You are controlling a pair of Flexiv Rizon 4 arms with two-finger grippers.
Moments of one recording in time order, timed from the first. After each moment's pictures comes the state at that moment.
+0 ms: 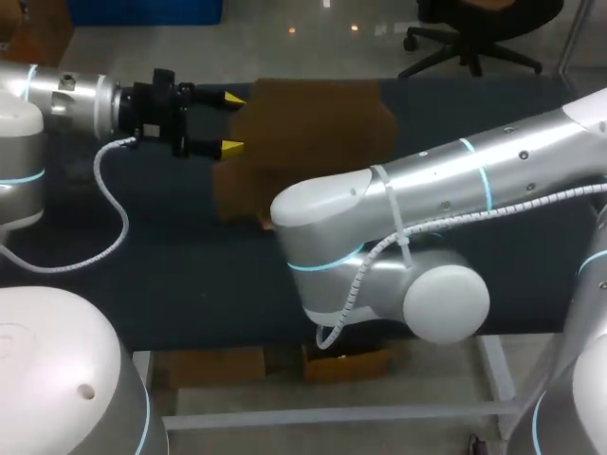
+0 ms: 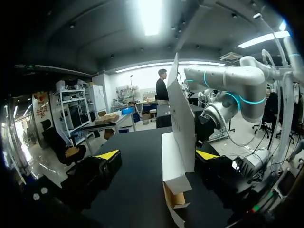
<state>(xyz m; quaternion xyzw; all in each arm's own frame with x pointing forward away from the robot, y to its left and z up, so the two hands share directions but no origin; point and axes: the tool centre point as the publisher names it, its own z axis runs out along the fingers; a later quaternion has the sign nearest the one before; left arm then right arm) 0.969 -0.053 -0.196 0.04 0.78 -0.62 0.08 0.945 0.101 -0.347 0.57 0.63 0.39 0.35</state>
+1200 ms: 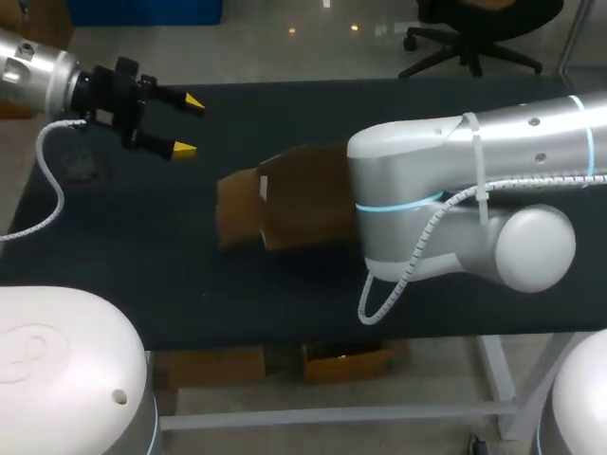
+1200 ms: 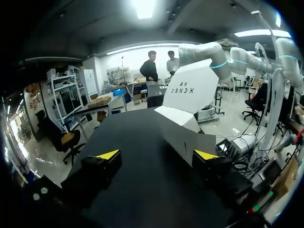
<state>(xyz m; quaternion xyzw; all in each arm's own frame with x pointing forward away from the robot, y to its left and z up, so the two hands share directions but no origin) 0.959 0.019 -0.199 0.06 0.84 -0.54 0.04 0.924 0.100 -0.338 0.56 0.69 0.41 0.22</state>
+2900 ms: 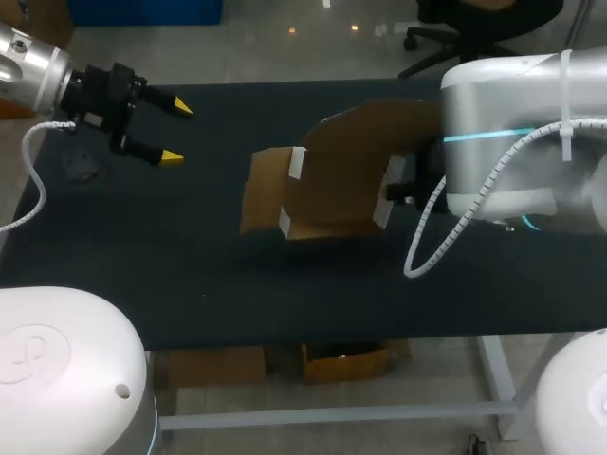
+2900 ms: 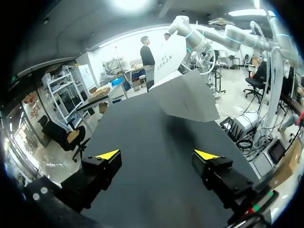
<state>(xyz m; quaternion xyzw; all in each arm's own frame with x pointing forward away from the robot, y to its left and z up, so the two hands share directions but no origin) 0.961 0.044 -0.213 0.10 0.88 -0.46 0.09 0.925 0.073 -0.328 0.56 0.70 0.44 0.09</state>
